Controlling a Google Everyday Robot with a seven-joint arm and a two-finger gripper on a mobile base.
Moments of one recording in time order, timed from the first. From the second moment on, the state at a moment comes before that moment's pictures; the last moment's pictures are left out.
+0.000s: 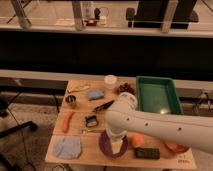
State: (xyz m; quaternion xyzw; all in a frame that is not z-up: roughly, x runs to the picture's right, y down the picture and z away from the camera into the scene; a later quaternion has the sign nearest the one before) arm 0.006 0.224 0.672 -0.31 -0.10 -0.12 0.94
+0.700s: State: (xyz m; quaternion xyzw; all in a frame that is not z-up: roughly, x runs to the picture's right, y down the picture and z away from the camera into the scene) arm -0.165 0.246 0.640 -0.30 -0.21 -0.20 0.91
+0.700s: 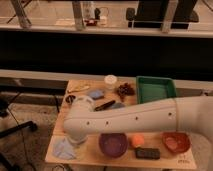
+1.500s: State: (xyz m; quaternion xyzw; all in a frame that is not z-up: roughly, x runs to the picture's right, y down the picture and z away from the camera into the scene) arm -0.276 0.296 0.663 -0.30 -0.30 -0.25 0.87
